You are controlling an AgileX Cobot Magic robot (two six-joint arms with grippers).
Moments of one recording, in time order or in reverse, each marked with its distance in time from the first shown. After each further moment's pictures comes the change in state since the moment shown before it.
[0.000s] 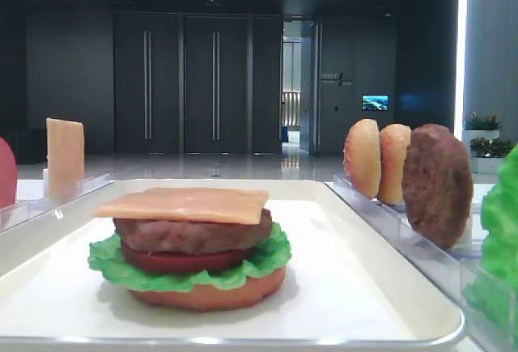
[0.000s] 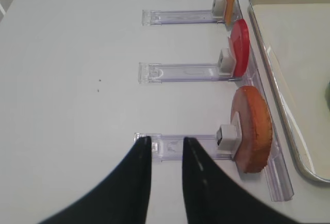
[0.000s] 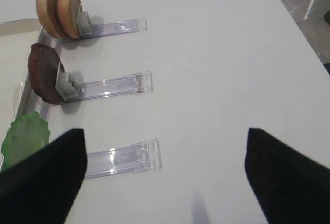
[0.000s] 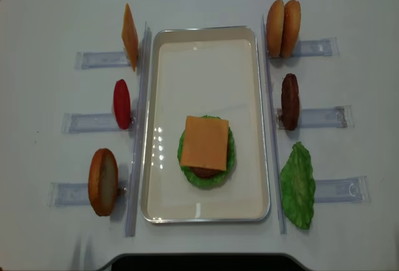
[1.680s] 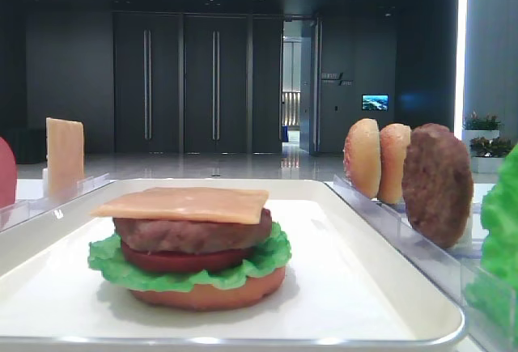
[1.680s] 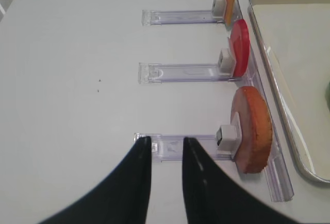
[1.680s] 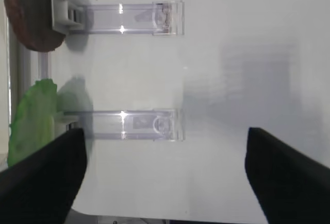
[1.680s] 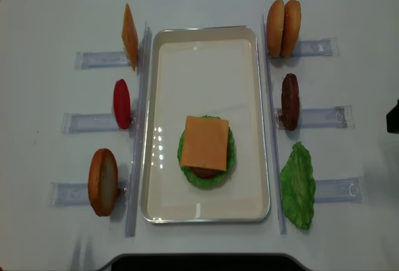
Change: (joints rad) left arm 0.000 0.000 0.000 0.000 0.000 0.000; right arm 0.000 1.019 -0.389 0.130 0.052 -0.165
